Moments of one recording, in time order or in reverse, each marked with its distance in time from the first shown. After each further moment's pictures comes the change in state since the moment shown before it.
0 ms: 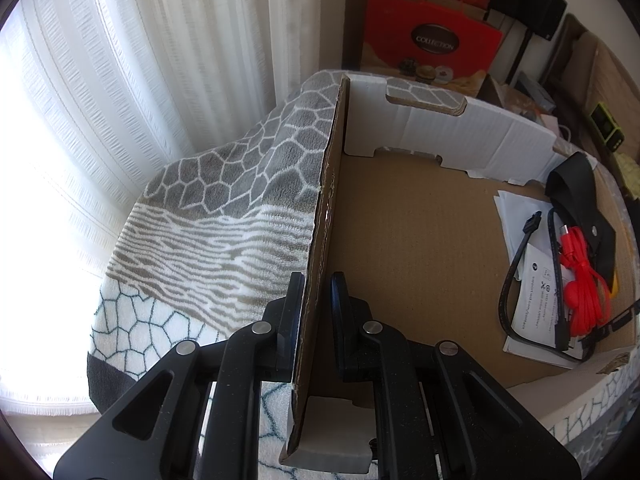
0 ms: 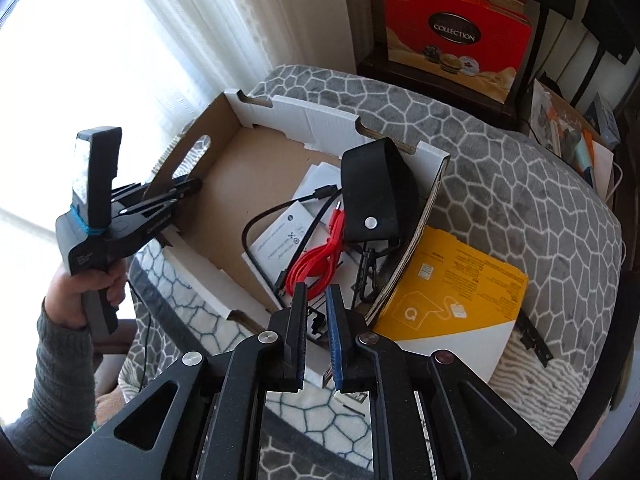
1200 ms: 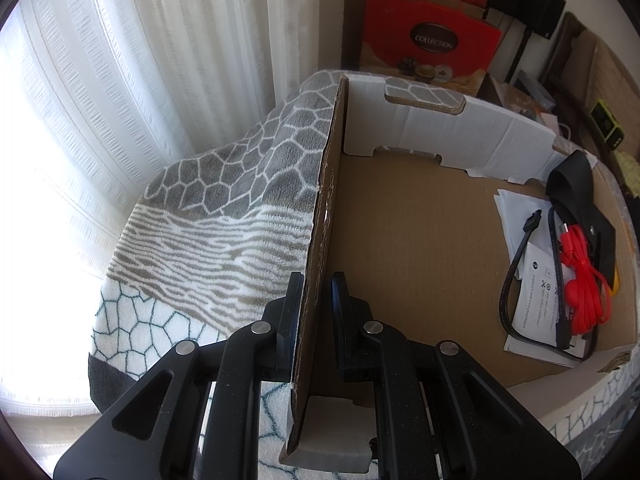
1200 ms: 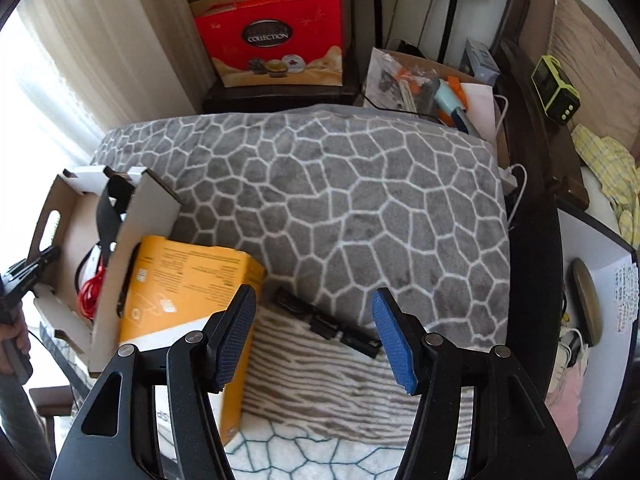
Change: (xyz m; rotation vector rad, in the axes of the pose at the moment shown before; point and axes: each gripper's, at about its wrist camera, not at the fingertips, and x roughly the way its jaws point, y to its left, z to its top) left arm -0.001 -0.002 0.001 0.005 0.001 0.002; right arm -0.033 -0.171 -0.053 0.271 -0.103 -0.256
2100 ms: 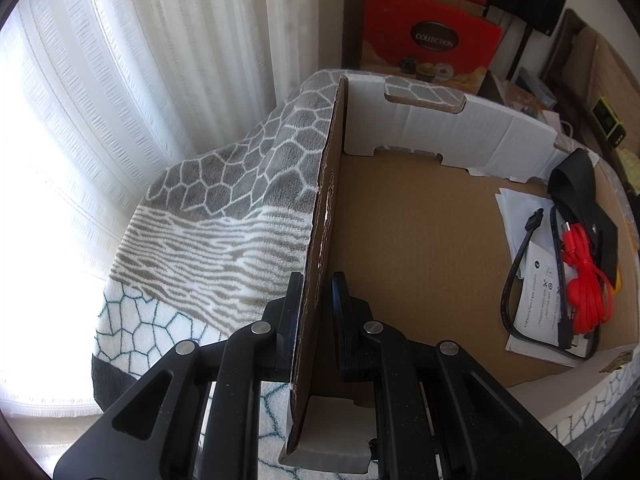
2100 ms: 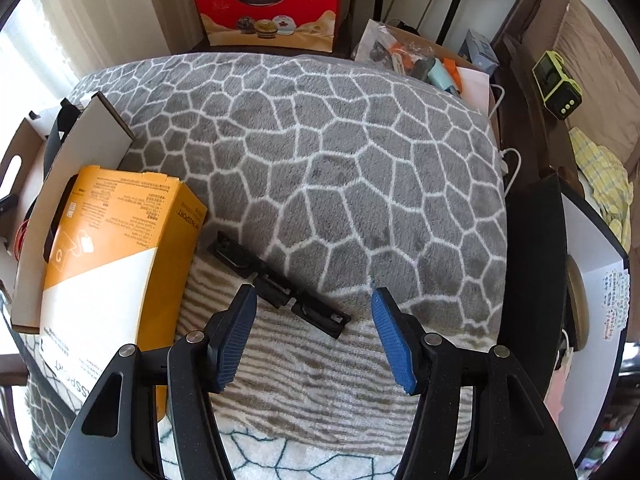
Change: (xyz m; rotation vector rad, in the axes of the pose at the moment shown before) left arm 0.001 0.001 0.003 0.009 0.006 0.009; right arm 0.038 -0.006 -0.025 -0.094 0.079 -0.068
